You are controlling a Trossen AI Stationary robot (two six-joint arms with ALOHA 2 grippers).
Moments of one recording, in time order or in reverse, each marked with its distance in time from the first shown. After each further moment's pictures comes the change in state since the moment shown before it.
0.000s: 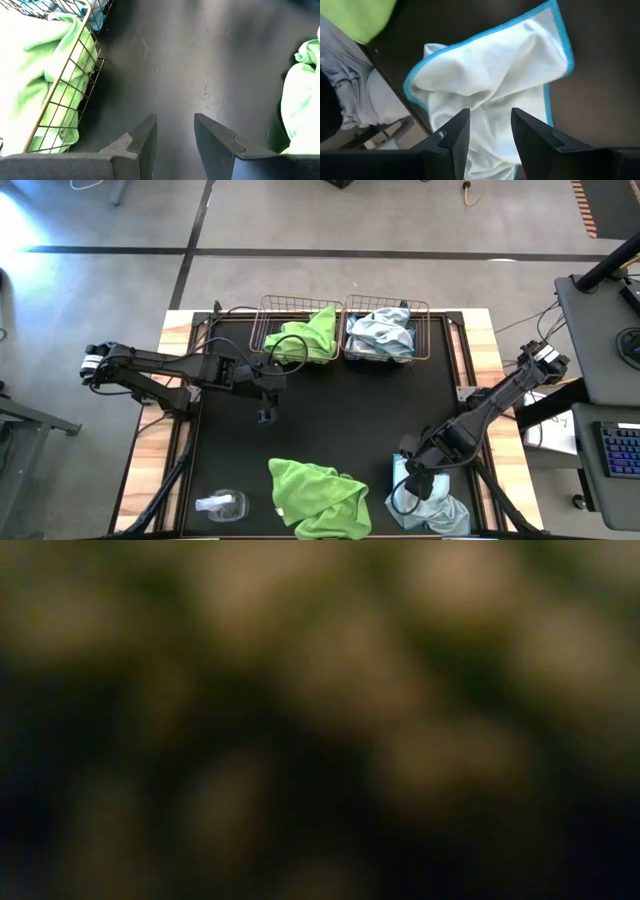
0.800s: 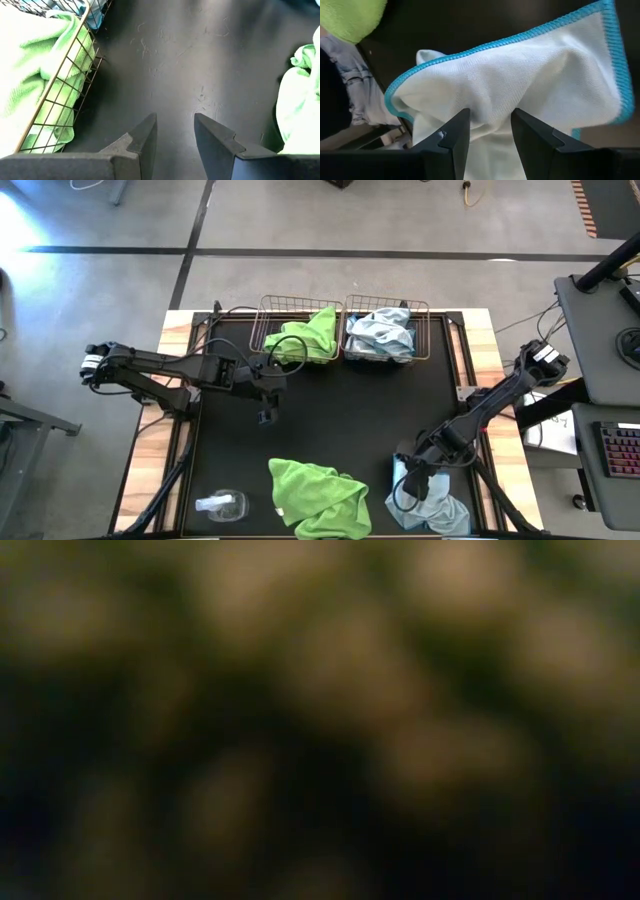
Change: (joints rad) left arm -0.009 0.000 0.000 0.003 0.000 -0.033; right arm 0.000 0.000 -0.282 0.439 -0.015 -0.035
